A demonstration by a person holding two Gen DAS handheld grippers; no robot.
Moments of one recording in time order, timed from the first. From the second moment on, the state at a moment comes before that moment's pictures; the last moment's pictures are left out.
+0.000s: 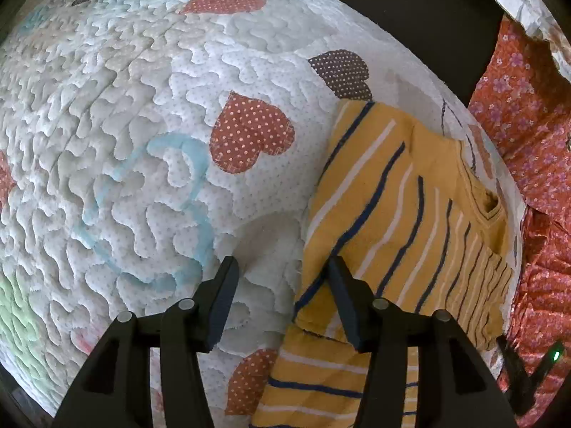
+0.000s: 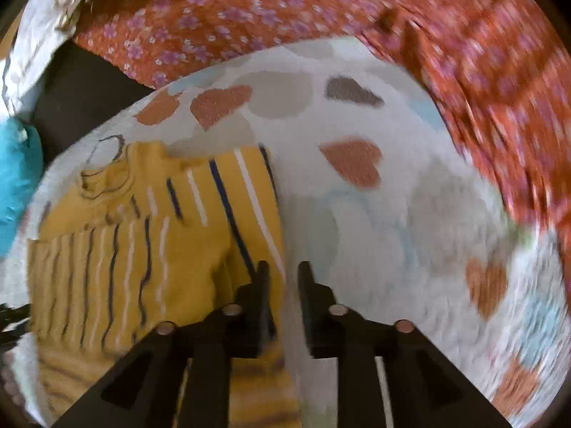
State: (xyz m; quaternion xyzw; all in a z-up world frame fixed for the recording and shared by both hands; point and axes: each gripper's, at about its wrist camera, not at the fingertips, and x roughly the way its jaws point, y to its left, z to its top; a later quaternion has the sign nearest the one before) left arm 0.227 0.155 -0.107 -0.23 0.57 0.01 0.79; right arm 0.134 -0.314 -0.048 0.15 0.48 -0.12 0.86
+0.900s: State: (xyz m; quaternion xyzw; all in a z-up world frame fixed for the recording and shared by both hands) left arm 0.001 0.125 -0.133 -0.22 0.61 -0.04 0.76; right arm -0.075 -0.283 -0.126 0.38 0.57 0.07 0.72
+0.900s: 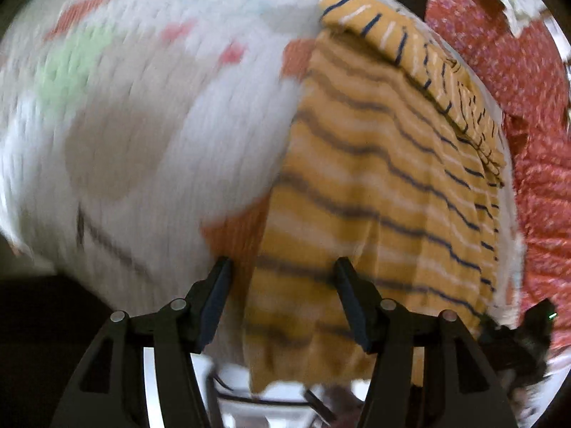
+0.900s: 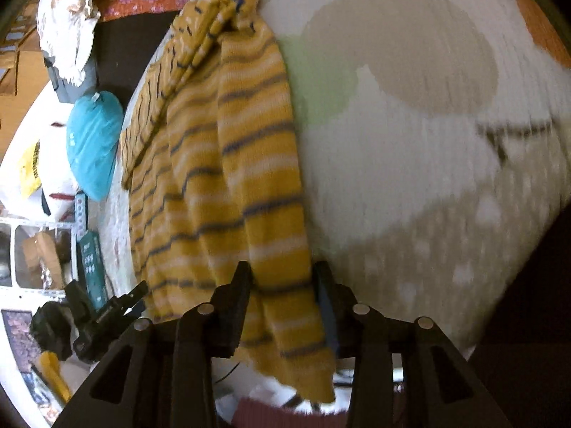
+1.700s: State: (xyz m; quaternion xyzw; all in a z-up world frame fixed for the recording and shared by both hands) left arm -0.040 0.119 -0.168 -0.26 0.66 -0.04 0.70; right arm -0.110 -0.237 -0.137 0.35 0.60 0.10 0.71
